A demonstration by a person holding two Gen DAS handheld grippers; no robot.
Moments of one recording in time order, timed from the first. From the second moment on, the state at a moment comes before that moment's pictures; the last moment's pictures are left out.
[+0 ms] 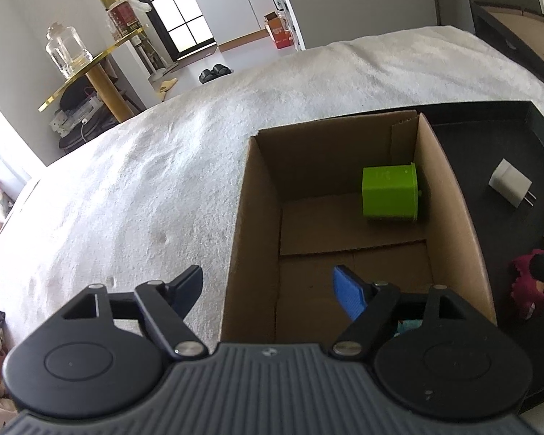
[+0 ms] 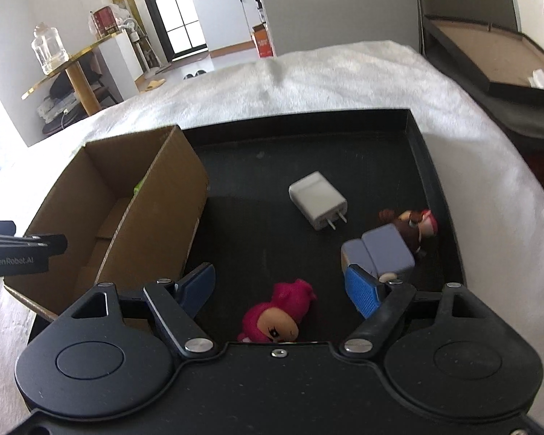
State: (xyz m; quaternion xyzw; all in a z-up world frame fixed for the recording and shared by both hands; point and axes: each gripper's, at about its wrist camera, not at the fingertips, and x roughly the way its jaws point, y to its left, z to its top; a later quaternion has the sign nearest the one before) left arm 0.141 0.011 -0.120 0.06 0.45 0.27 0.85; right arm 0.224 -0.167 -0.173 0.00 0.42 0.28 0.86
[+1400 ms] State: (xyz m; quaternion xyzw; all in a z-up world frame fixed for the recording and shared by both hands) left arm 0.138 0.015 -0.121 0.05 0.45 0.27 0.85; right arm 0.222 -0.149 -0.164 -0.02 0.40 0.31 0.86
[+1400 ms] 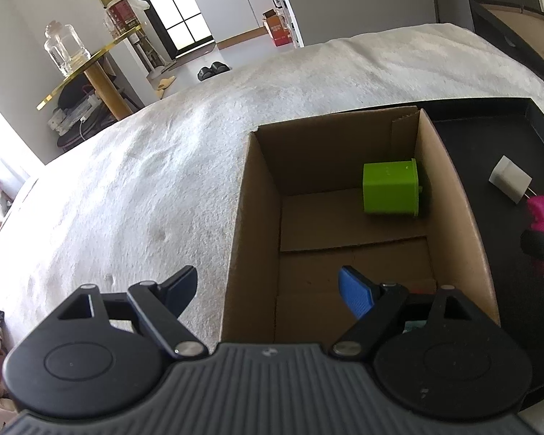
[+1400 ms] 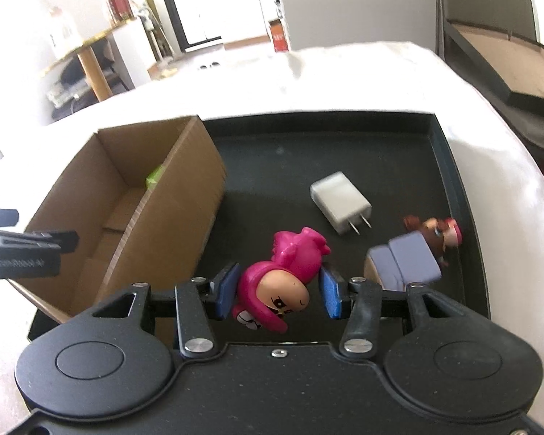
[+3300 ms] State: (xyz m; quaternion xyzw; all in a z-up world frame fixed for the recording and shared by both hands) left arm 0.101 0.059 -0.122 -0.06 0.41 0.23 0.88; right arm 0.200 -0.037 -0.134 -0.05 0.35 0.39 0.85
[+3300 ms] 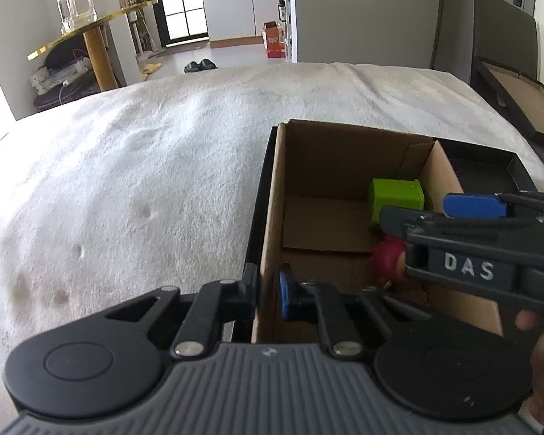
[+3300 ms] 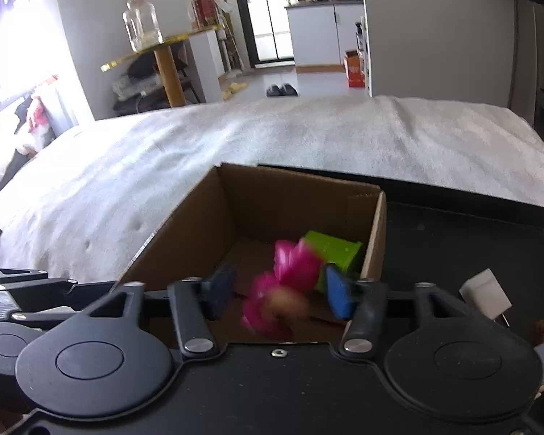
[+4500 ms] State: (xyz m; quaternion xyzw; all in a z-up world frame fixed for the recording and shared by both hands) left arm 0.140 0.021 -0.120 0.03 0.44 0.31 0.84; right arm 0.238 -0.158 -0.161 -0.02 0.39 0.29 0.88
